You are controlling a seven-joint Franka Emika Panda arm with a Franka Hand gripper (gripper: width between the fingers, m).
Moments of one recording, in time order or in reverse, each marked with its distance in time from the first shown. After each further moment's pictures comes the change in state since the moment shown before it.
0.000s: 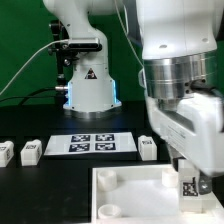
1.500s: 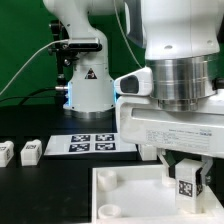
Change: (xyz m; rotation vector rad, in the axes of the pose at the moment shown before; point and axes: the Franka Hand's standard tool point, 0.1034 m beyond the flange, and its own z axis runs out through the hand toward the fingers) arm -0.001 0.005 0.002 -0.045 0.005 -0.254
